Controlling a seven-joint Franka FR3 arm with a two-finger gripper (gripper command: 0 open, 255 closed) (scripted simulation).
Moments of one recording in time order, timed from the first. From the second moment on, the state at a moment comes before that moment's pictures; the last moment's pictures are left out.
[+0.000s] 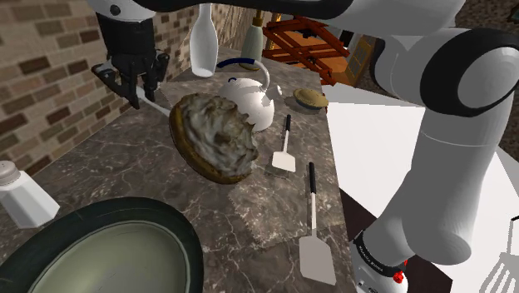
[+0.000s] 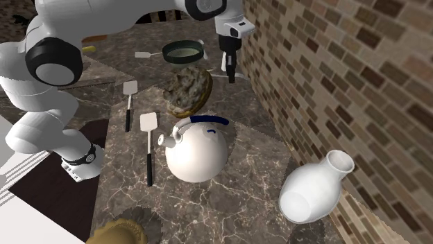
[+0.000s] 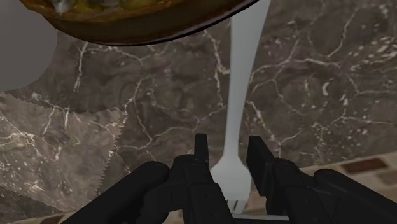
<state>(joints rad) 0.32 0.40 0.53 -1.25 -0.34 1.65 0.52</state>
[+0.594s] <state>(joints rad) 0.37 0.46 0.53 -1.04 -0.37 1.50 0.50</state>
